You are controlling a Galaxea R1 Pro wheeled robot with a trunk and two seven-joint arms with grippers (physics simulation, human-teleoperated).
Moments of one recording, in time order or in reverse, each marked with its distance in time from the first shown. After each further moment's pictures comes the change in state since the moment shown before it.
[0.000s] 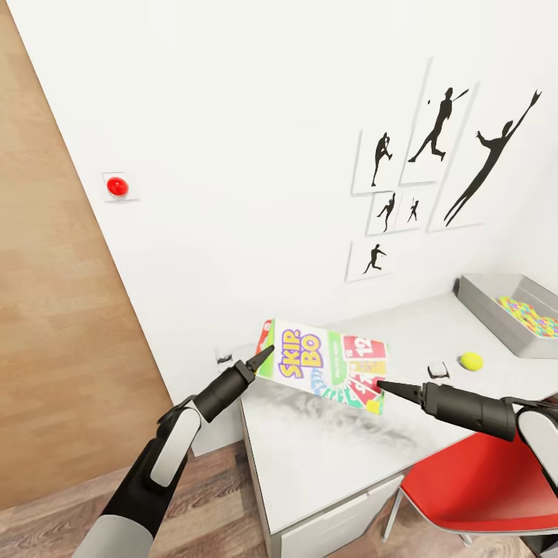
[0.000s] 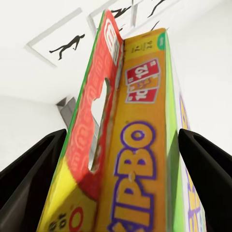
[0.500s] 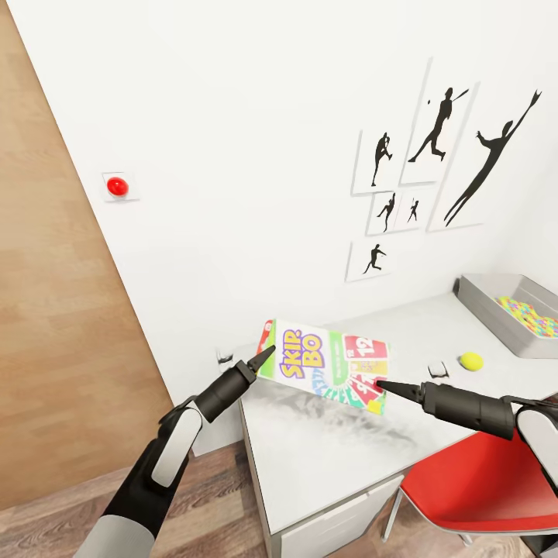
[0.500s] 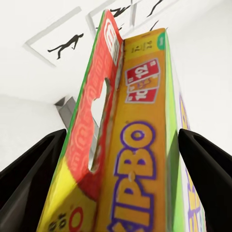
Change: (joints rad) left arm 0.001 -0.005 -0.001 0.000 0.000 0.000 -0.001; right arm -0.006 0.000 0.001 0.006 0.013 0.000 -0.027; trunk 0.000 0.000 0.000
